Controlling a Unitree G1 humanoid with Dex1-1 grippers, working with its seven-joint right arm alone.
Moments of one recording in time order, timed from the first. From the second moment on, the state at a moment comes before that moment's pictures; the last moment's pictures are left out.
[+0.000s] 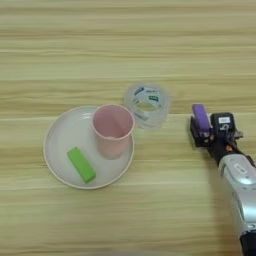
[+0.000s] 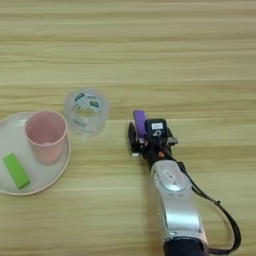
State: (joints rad) arm -0.02 -0.21 -0.12 0.05 0.02 0.12 0.10
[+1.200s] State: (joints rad) arm -0.31 -0.32 0.15 -0.03 -0.16 0.49 0.28
